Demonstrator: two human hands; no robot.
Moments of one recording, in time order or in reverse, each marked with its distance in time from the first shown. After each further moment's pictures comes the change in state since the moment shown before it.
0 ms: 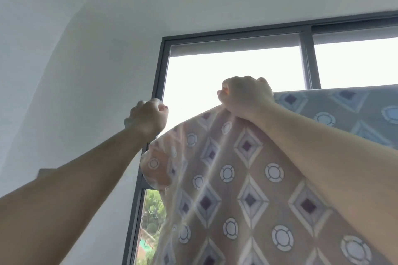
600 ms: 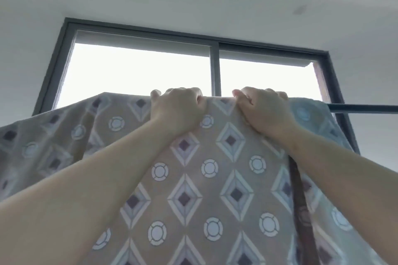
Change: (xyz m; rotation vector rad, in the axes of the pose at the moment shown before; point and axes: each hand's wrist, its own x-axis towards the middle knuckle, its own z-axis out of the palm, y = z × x) left_hand -0.105 0.262 0.065 -0.062 -0.053 0.596; right_hand -0.123 0.212 -0.120 -0.165 -0.004 0.267
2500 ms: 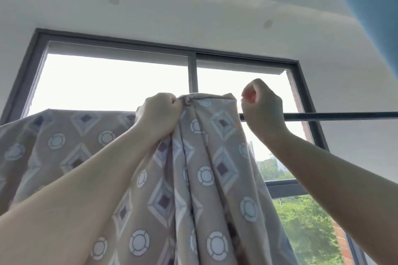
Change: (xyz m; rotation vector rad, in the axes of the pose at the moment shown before) left_hand 0.014 0.059 -0.002 -0.413 0.081 -0.110; right_hand -0.011 0.064 -0.043 0.412 0.302 0.171
